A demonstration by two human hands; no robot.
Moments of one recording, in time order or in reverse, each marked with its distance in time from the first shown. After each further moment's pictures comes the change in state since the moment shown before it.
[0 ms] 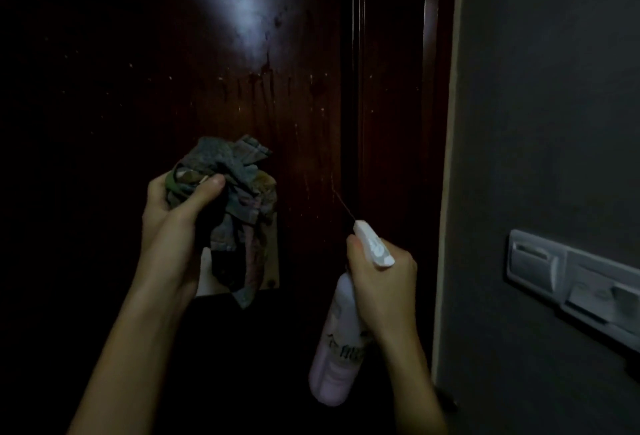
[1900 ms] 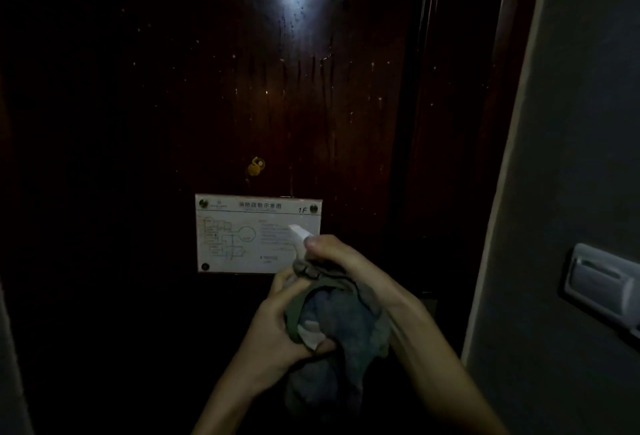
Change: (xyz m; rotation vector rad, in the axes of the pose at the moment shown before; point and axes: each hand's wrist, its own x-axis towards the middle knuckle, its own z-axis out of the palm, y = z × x) left_hand -0.069 -0.100 -0.064 0.302 -0.593 0.067; right_hand 0.001 -0.014 0.068 0.455 -1.036 0.608
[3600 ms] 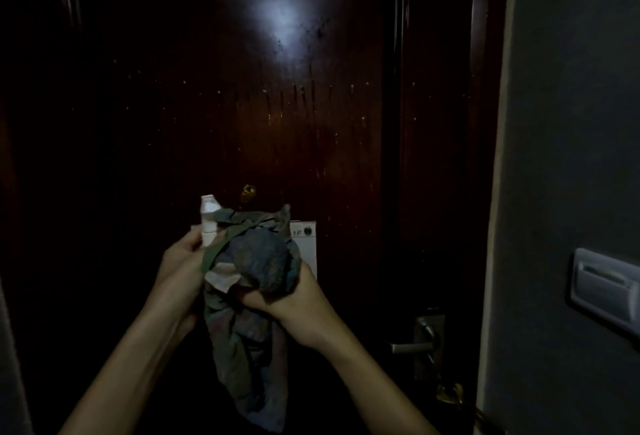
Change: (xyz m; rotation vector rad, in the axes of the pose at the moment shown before) left_hand 0.063 0.078 -0.064 -0.099 0.476 -0.320; right_hand 0.048 0.032 0.035 -0.117 0.149 -0.308
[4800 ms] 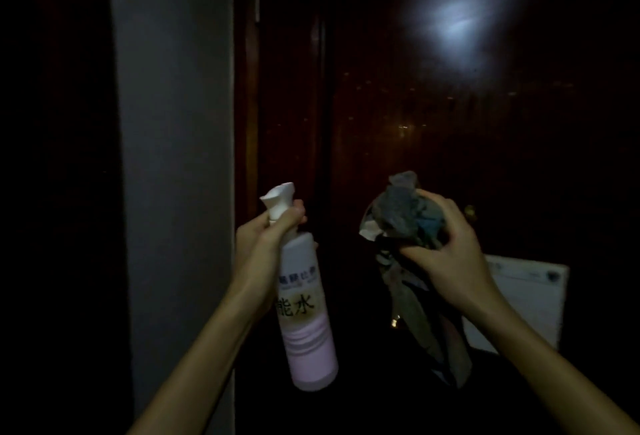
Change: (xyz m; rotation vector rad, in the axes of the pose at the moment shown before) left_hand 0.051 0.041 -0.203 -0.045 0.324 0.227; right_hand 0.123 -0.029 0.107 -0.365 0.127 -0.413
